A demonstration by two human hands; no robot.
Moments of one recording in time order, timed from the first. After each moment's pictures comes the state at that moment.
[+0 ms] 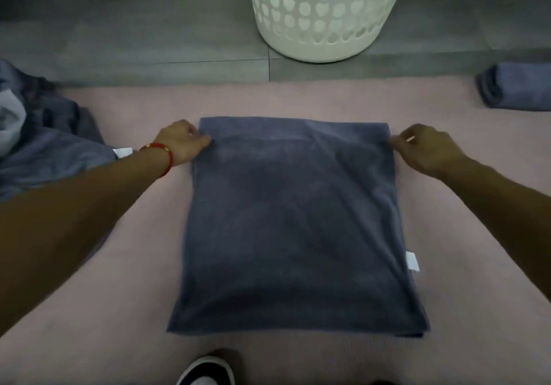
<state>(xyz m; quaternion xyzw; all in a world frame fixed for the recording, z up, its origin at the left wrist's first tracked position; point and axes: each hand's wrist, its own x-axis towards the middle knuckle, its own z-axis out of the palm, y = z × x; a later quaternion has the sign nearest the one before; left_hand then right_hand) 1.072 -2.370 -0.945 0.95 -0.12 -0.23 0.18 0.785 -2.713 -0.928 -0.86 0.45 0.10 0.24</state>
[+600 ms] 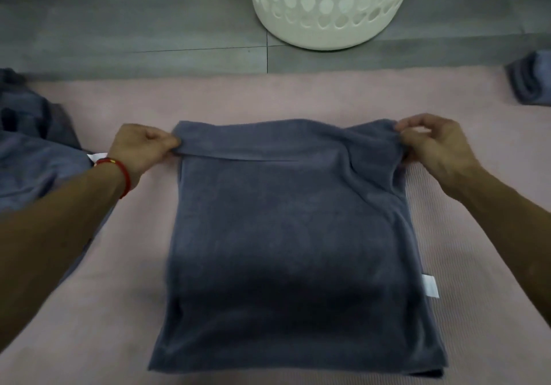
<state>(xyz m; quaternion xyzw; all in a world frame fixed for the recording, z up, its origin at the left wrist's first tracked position) 1.098 -2.346 -0.977 0.88 -0.02 -0.21 0.42 0.808 -2.719 -0.955 -0.74 0.41 -0.12 0.52</state>
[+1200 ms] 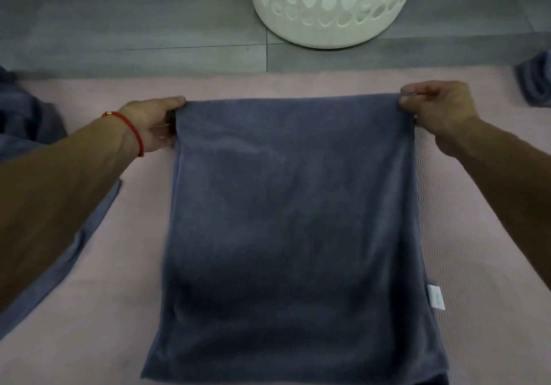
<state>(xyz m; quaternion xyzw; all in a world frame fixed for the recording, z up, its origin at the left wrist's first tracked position) 1.135 -2.406 -0.966 0.77 0.13 -0.34 0.53 0.868 -2.778 -0.973 -0.72 0.46 -0.16 0.49</state>
